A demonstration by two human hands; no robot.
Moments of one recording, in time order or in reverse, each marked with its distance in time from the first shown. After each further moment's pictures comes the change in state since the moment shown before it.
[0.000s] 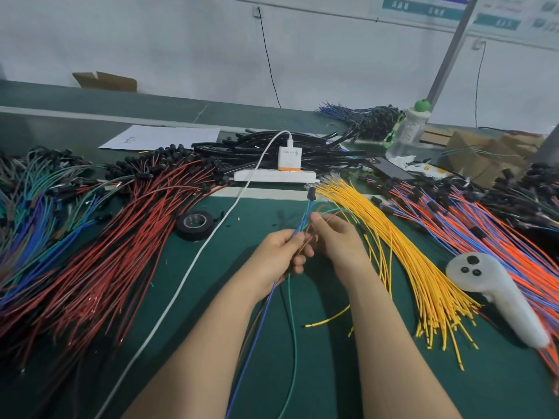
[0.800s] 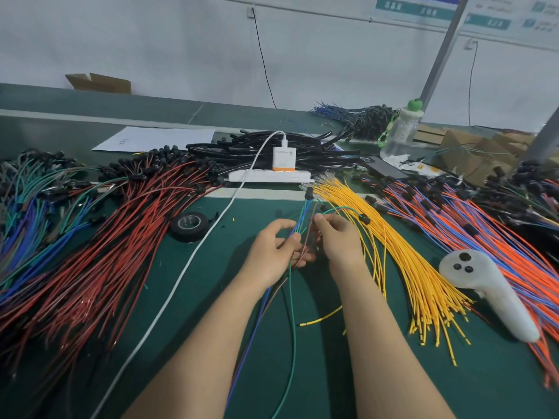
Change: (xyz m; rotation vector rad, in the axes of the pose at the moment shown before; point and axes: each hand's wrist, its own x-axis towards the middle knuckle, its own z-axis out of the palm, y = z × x) left_hand 0.000 -0.002 0.001 0.178 0.107 0.137; right_hand 0.007 0.006 -0.001 -0.098 0.247 -0.010
